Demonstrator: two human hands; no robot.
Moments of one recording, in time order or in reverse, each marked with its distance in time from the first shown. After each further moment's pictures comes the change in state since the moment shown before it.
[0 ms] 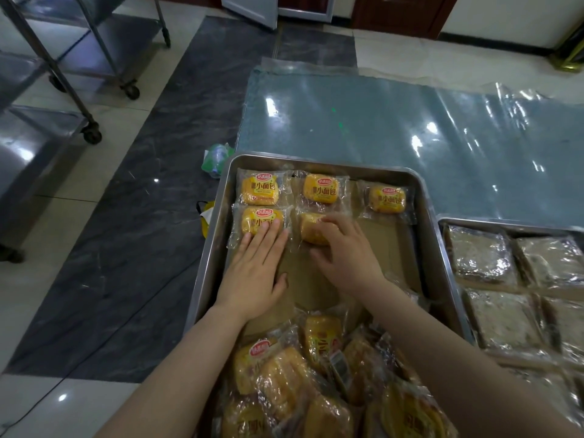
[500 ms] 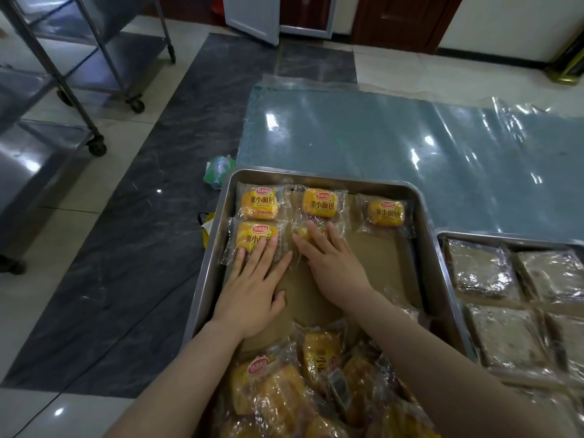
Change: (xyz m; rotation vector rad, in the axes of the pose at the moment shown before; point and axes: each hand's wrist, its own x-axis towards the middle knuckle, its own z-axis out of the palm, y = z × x) left_hand -0.001 -0.002 0.003 0.133 -0.060 0.009; right_hand 0.016 0.005 0.024 -0.239 -0.233 -0.073
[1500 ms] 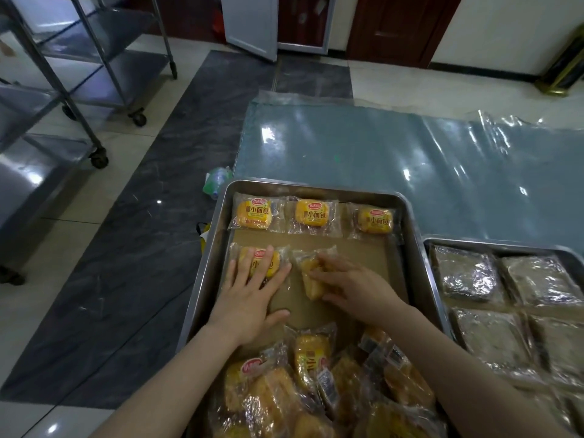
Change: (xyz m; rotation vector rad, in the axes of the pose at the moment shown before) left_hand -0.006 0.006 -0.011 0.010 -0.153 -0.011; right_hand -0.048 0.039 -0.033 0.112 -0.126 -0.111
